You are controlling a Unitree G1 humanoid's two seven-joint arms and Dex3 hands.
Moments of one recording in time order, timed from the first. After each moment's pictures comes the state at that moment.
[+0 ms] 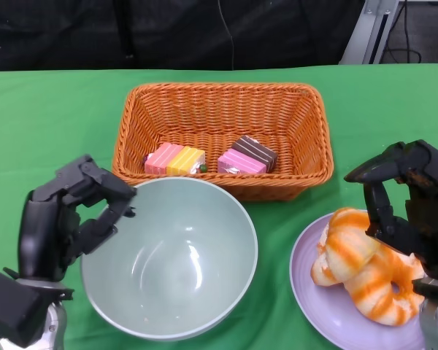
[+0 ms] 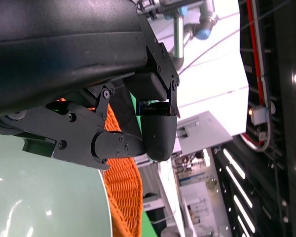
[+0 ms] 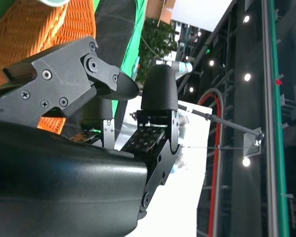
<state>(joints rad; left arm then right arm) -0.31 0.06 0.12 0.79 -0.19 -0.99 -0.26 -0.14 0.00 0.00 0.33 0.21 -0.85 0.15</state>
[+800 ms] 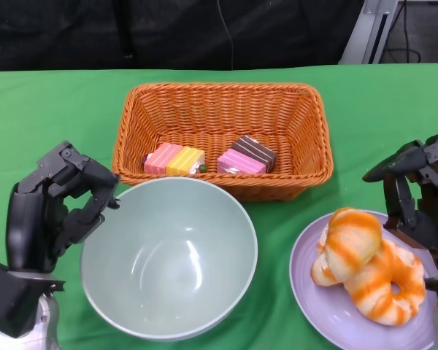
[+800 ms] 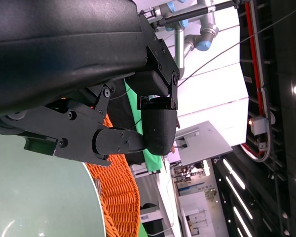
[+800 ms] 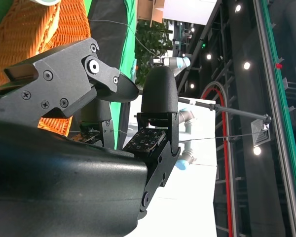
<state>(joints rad) -0.34 0.06 0.16 0.81 -0.20 -0.98 -0.27 -0.14 0.02 -0.08 0.30 0.32 -0.74 0.26</state>
